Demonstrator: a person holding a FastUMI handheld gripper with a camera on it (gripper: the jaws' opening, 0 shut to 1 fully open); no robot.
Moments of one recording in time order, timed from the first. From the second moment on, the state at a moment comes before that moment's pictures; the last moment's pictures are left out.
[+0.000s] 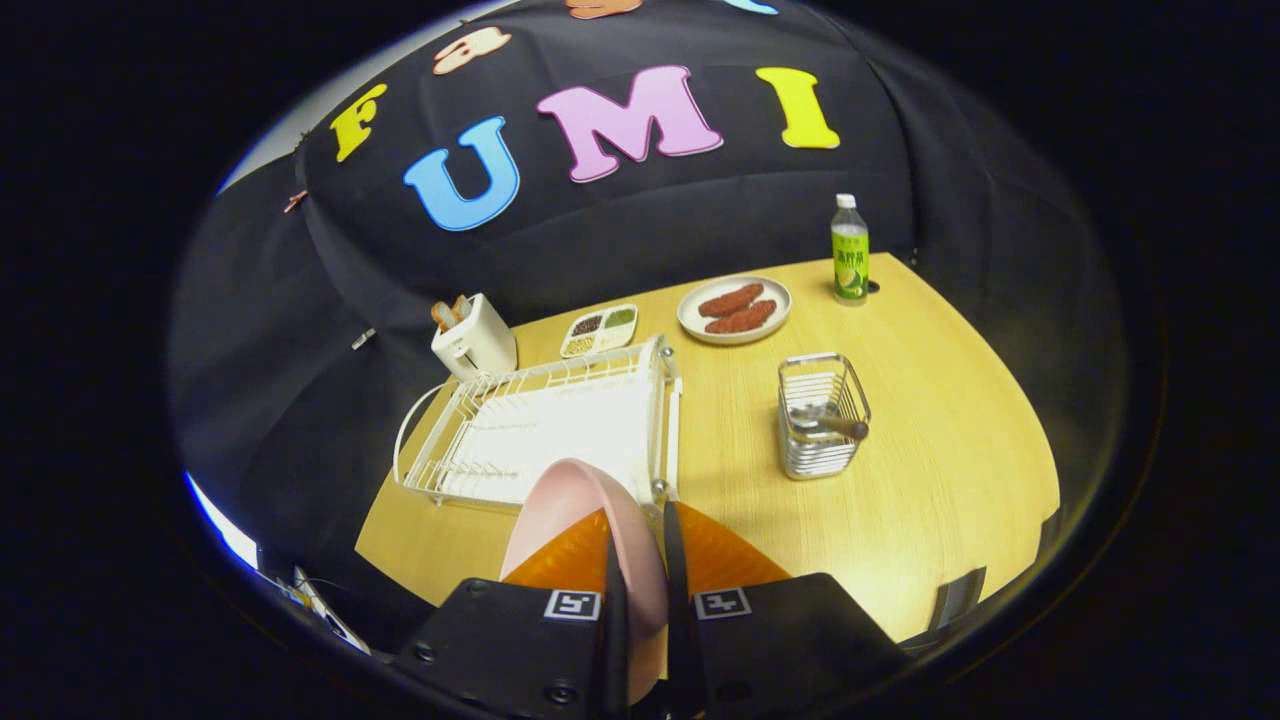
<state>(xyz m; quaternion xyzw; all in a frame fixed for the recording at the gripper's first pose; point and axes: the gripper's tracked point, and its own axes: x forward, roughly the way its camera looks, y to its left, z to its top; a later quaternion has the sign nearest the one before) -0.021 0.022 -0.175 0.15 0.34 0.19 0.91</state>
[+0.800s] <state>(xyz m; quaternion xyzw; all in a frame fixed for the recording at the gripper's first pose) 0.021 -0.044 -0.307 0.15 0.41 0.24 0.86</state>
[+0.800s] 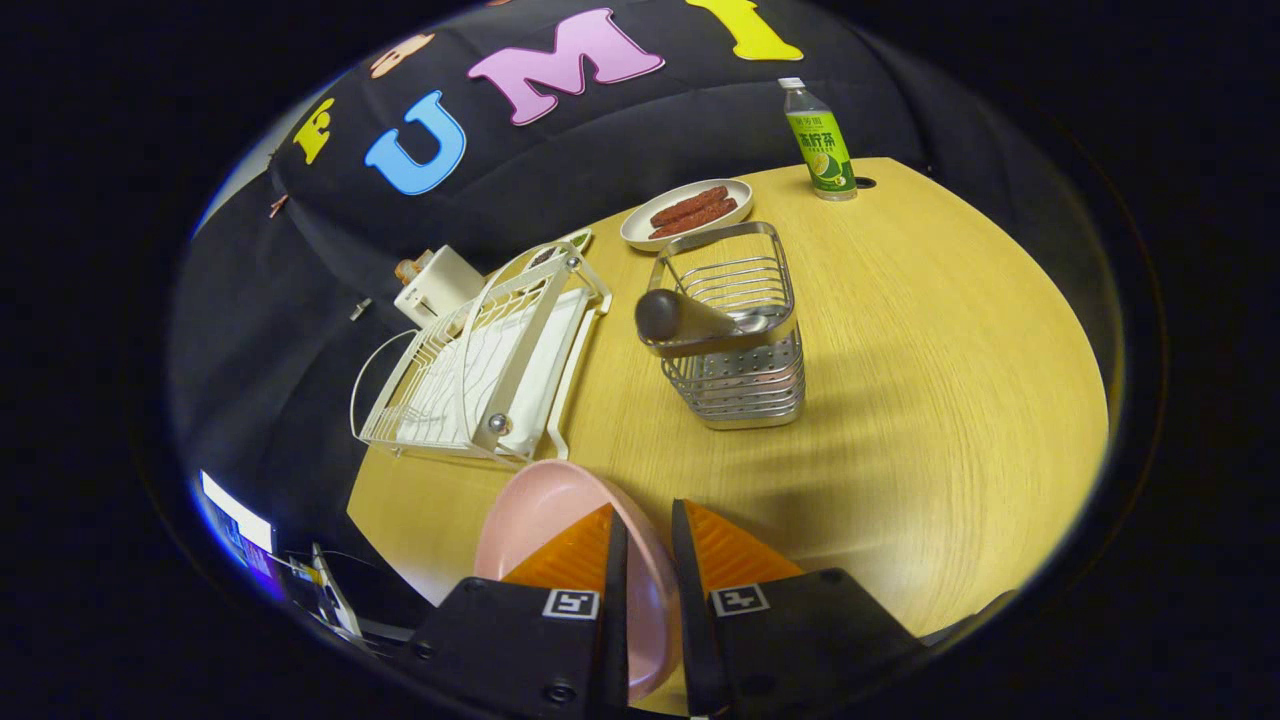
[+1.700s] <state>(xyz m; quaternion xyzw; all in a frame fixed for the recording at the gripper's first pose) 0.071 -0.070 -0.213 0.00 0.12 0.27 0.95</state>
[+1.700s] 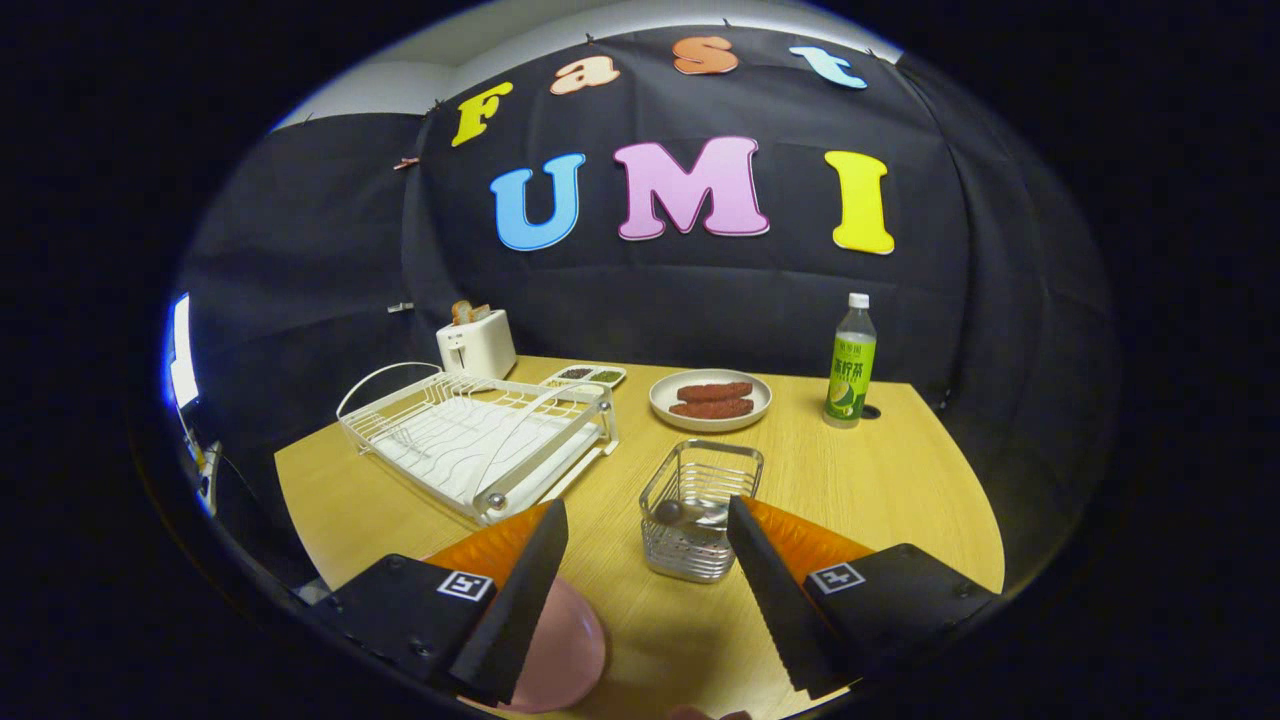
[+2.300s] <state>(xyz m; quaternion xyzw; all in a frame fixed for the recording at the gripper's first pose) 0.114 -0.057 -0.232 -0.04 0.07 0.25 0.97</state>
